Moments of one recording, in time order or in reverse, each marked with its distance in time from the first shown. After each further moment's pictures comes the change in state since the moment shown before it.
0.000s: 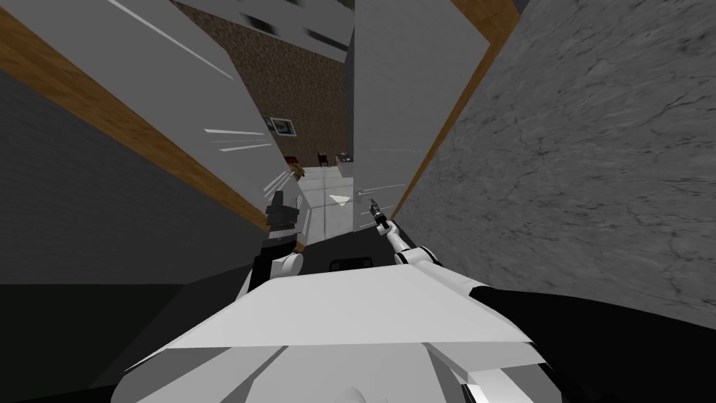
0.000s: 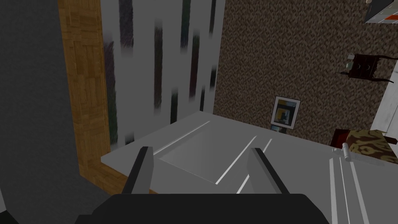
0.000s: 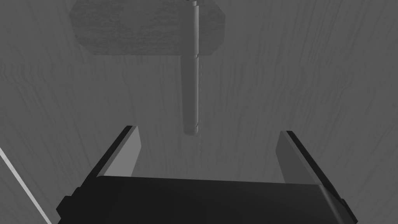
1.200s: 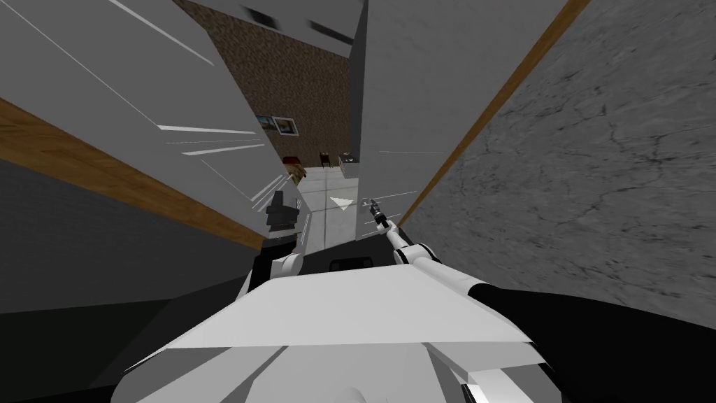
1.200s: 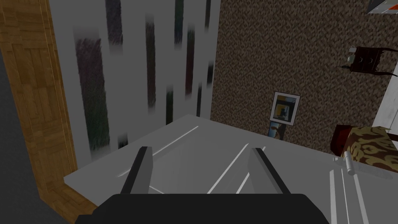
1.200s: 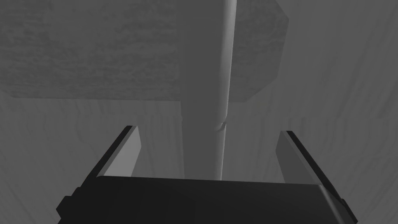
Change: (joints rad) arm -0.047 0.002 -0.019 0.087 0.004 0.002 0.004
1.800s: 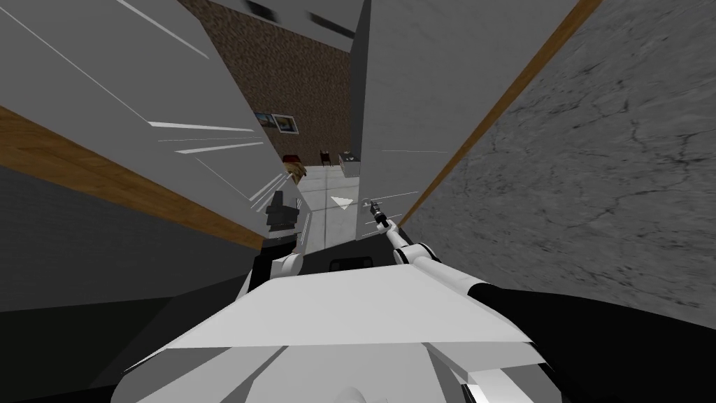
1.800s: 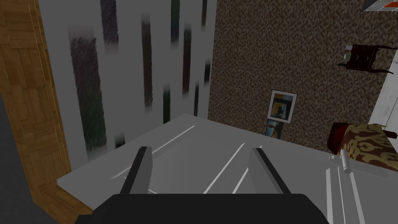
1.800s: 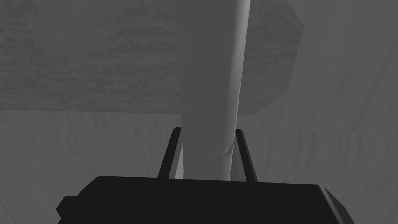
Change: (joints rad) arm -0.007 -0.001 -0.001 -0.003 0.000 0.001 0.001
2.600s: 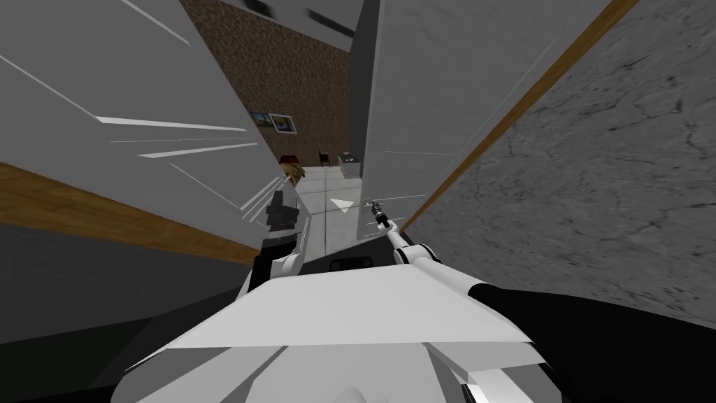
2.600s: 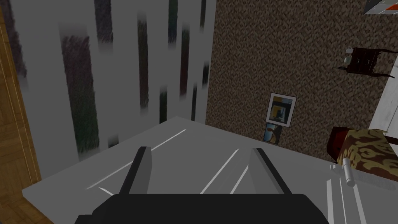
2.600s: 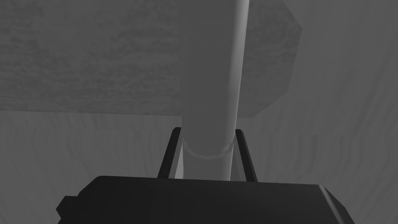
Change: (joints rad) arm 0.008 0.001 -0.035 0.005 -0.018 0.008 0.028
